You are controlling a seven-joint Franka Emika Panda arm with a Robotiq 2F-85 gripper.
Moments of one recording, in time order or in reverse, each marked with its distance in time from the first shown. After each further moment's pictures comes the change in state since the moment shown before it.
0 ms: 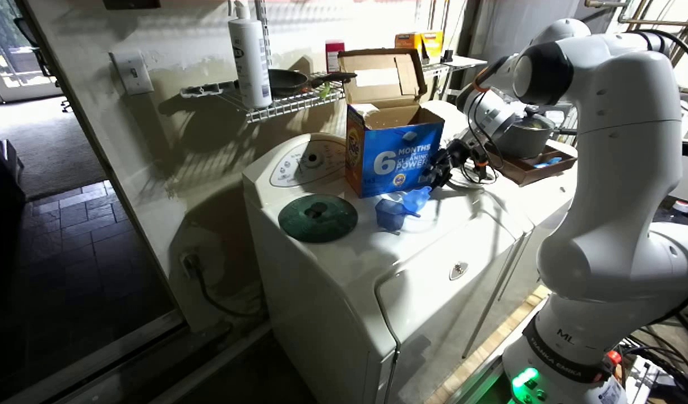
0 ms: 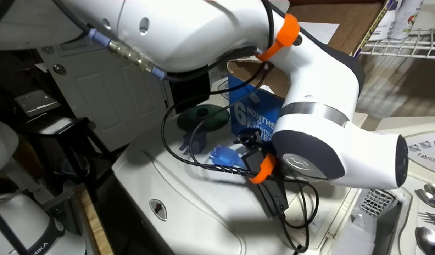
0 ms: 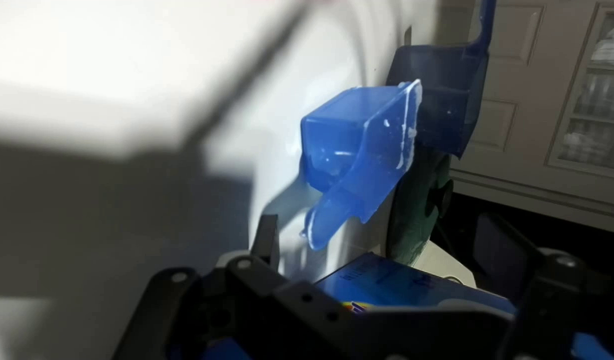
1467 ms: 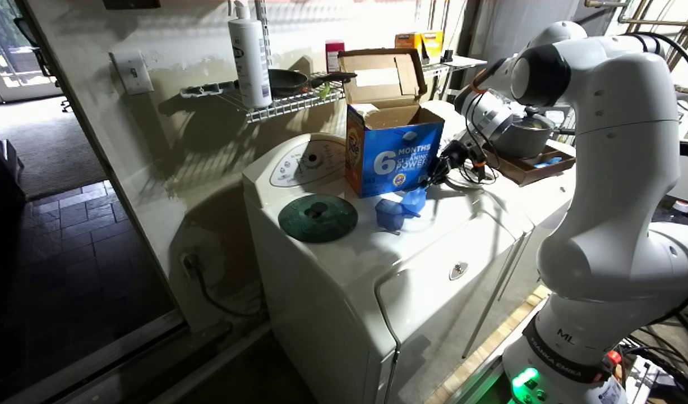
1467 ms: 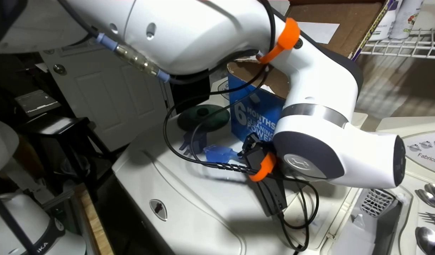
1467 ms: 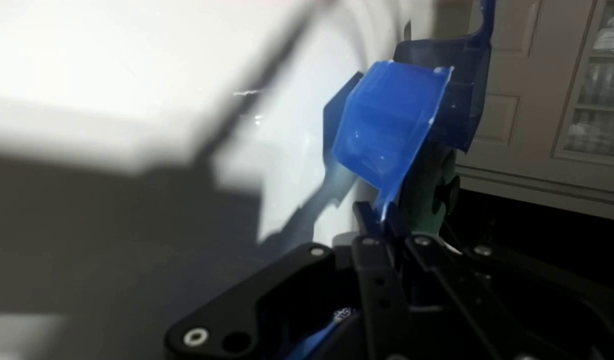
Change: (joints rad) arm 0.002 0.015 0.005 0.013 0.000 0.000 0.046
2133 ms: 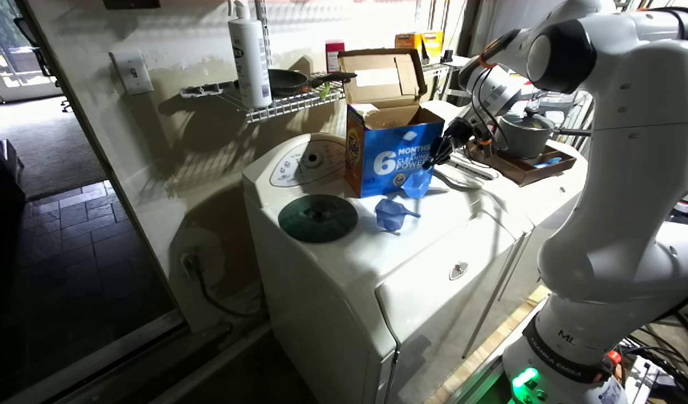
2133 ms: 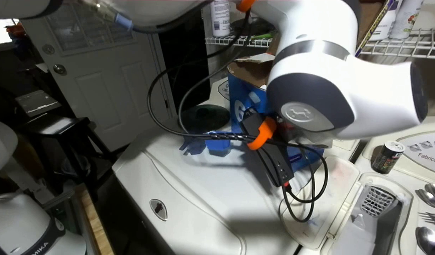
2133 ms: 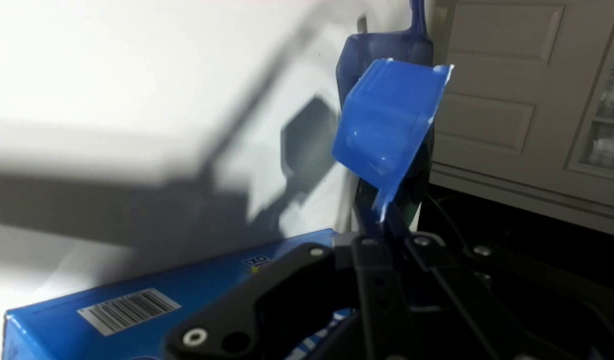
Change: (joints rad) arm 0.038 -0.165 -0.019 -0.037 -0.052 0.002 0.048
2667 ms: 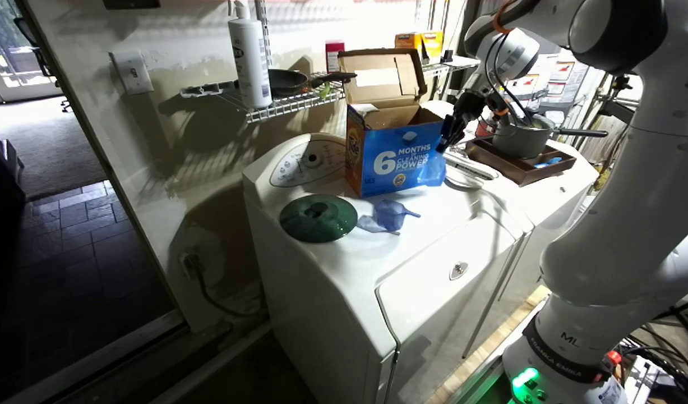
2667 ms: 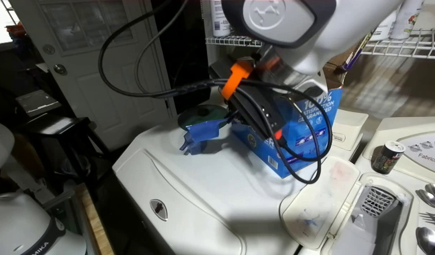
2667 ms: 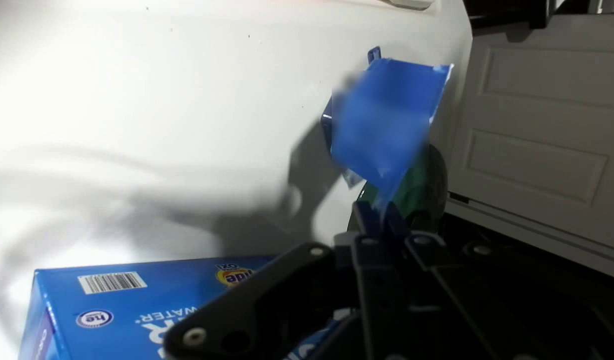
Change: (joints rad) arm 0.079 -0.275 -0.020 -0.111 -0.222 0.038 0.113
